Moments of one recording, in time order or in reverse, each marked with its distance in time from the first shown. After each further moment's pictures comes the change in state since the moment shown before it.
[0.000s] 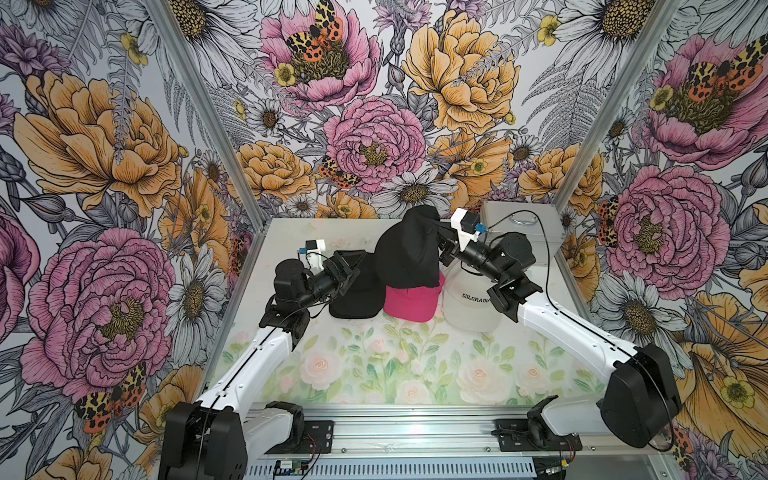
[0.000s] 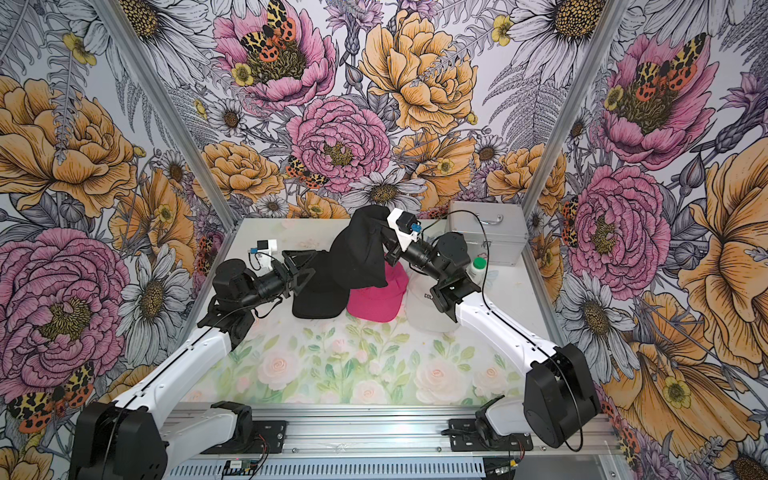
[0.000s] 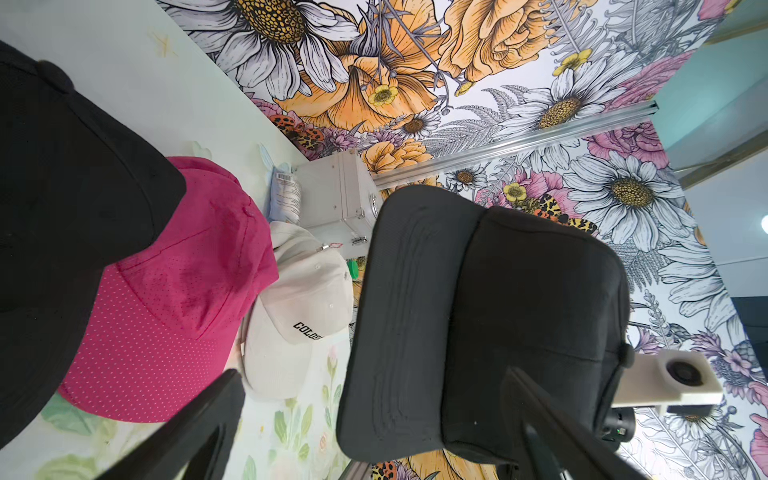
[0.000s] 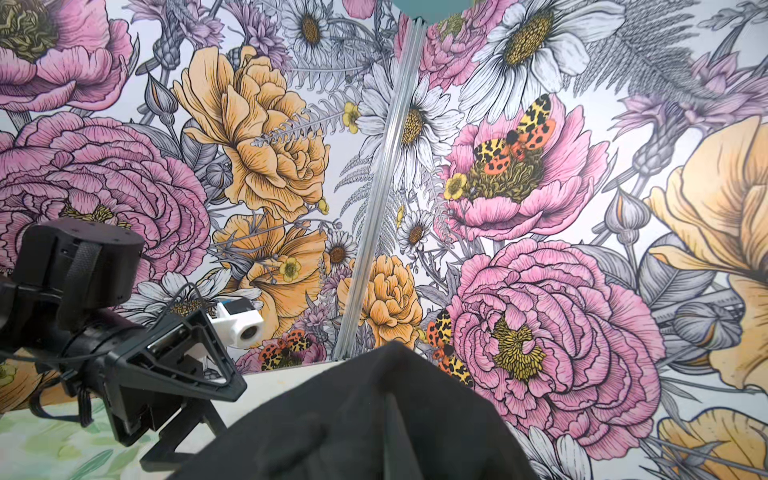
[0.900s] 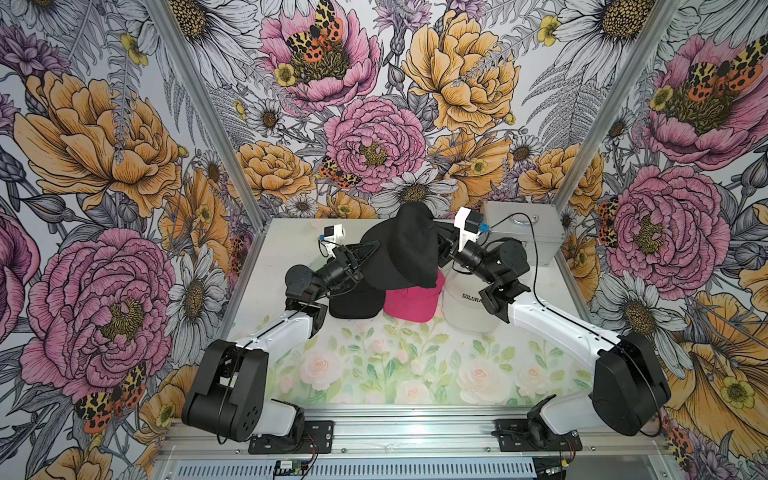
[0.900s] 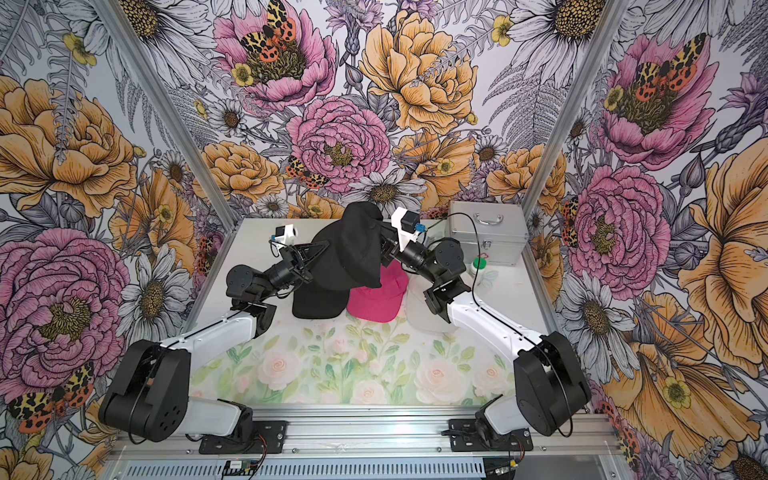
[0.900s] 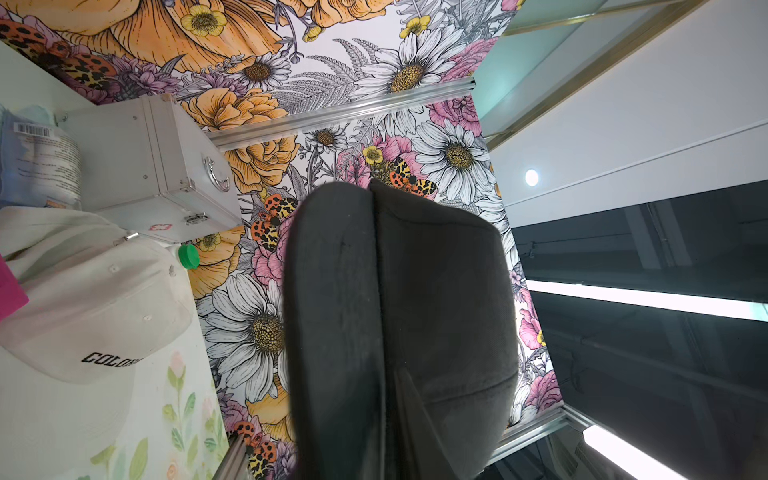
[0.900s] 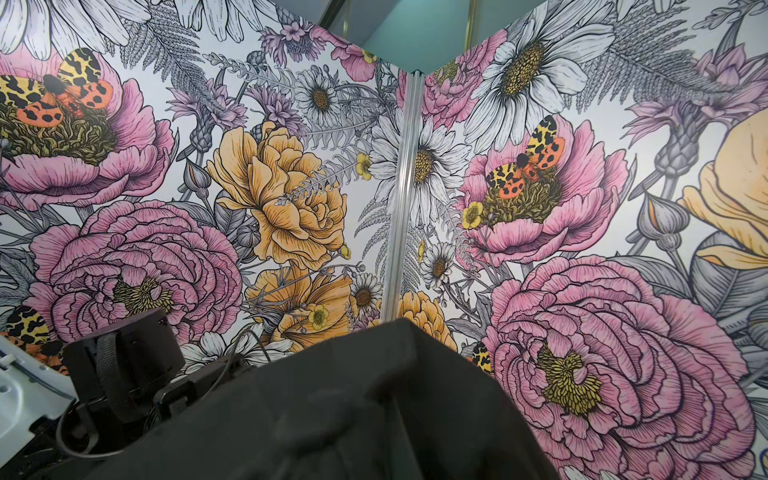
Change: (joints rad) left arm -0.084 0.280 0.003 0.817 0.099 -0.472; right arm 0.032 0.078 -0.036 0.220 -0.010 0.180
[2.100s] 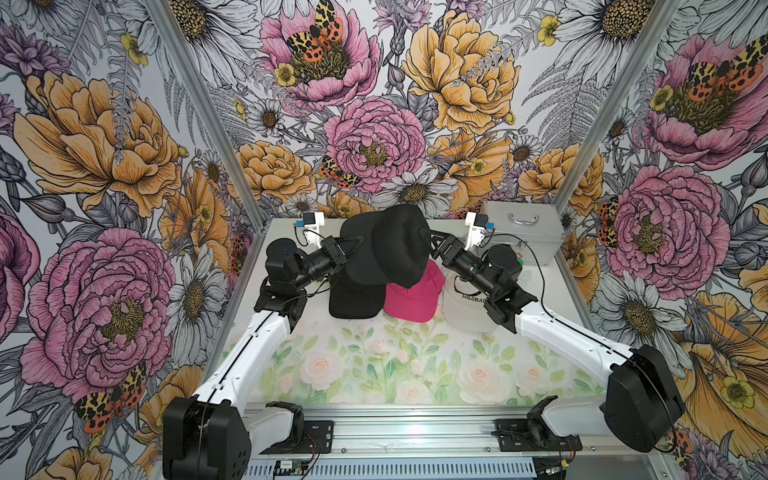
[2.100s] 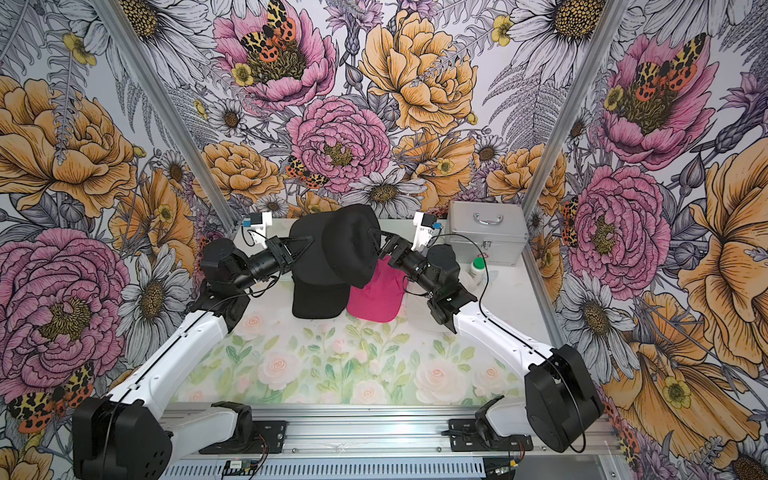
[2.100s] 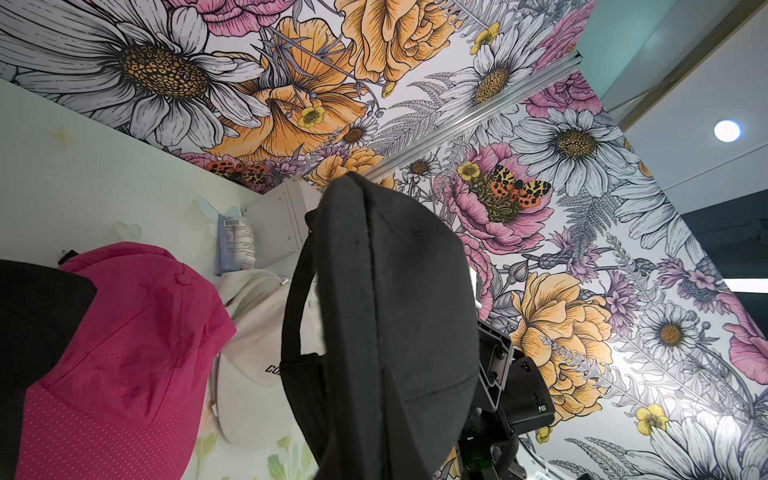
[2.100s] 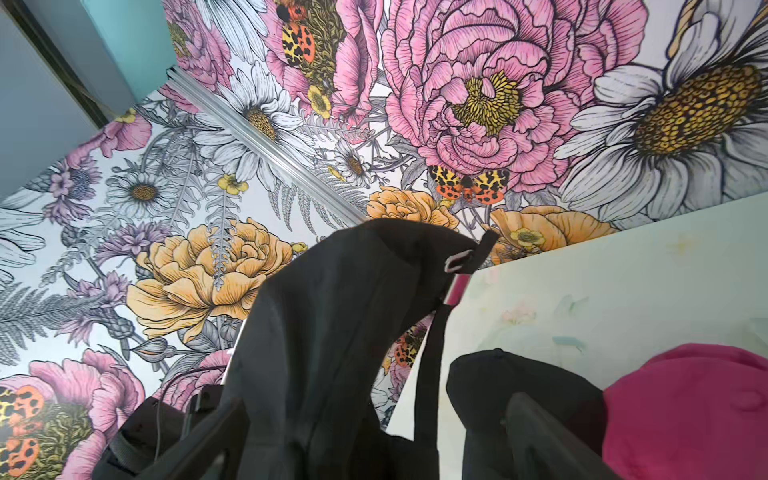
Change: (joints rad) left arm 0.107 -0.231 0.200 -0.842 -0.042 0.599; right arm 0.006 -0.087 -0.097 -0.310 0.258 0.873
